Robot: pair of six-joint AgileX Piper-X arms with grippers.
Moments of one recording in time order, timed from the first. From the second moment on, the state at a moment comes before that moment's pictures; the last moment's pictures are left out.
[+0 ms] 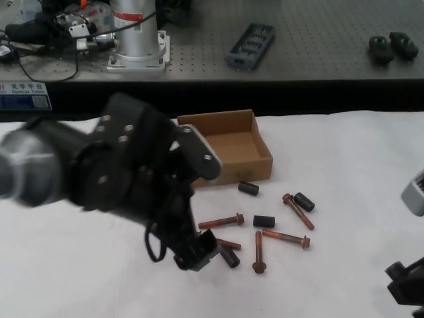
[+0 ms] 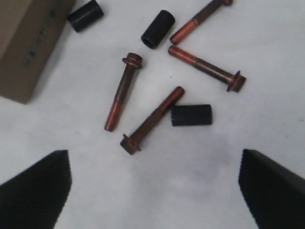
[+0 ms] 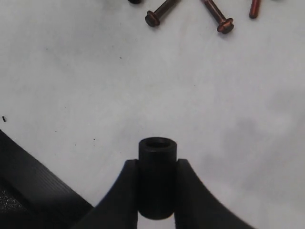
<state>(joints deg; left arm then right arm) -33.4 93.8 -58.2 16.5 10.6 31.3 31.5 51.4 -42.7 61.2 -10.2 -9.5</state>
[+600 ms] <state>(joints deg) -33.6 108.2 -71.3 16.5 13.7 40.3 31.5 49.3 -42.7 62.6 -10.4 -9.5</state>
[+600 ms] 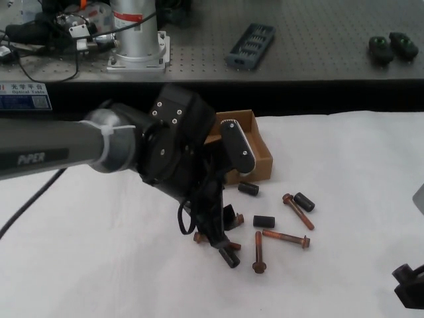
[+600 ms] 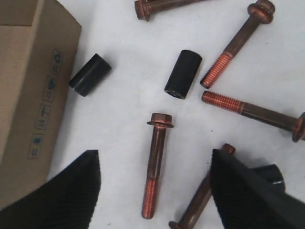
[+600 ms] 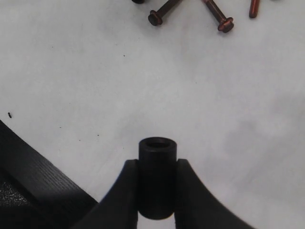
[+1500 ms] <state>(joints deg) -33.6 114.8 -71.9 11.6 13.9 40.5 31.5 49.3 -42.7 62.7 -10.4 -9.5</state>
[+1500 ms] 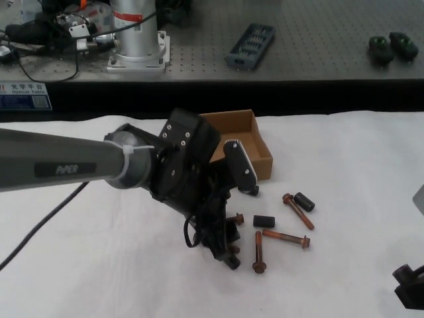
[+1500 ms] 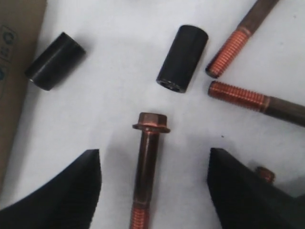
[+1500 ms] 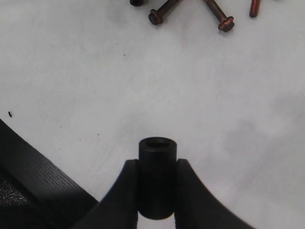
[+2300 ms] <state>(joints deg) -33.8 115.7 -72.0 12.3 18.0 42.1 31.5 49.3 -42.7 62.7 -10.4 -9.5</state>
